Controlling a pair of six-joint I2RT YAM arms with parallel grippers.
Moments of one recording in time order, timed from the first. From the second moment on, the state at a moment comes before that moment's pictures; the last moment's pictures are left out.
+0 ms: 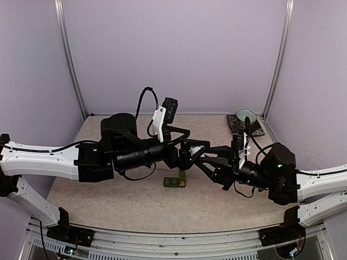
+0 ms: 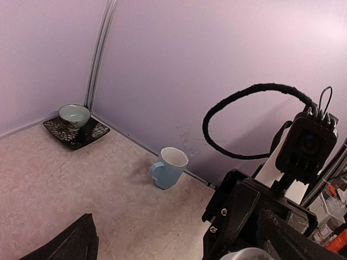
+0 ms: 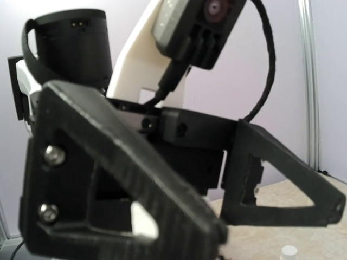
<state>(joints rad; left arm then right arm) -1.24 1.42 1.10 0.30 -0.10 -0.34 1.19 1.05 0.53 0.78 -0.12 0.14</state>
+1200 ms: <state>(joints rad) -1.20 1.34 1.03 0.26 -0.14 -0.39 1.19 0.94 0.49 0.75 -0.05 0.13</state>
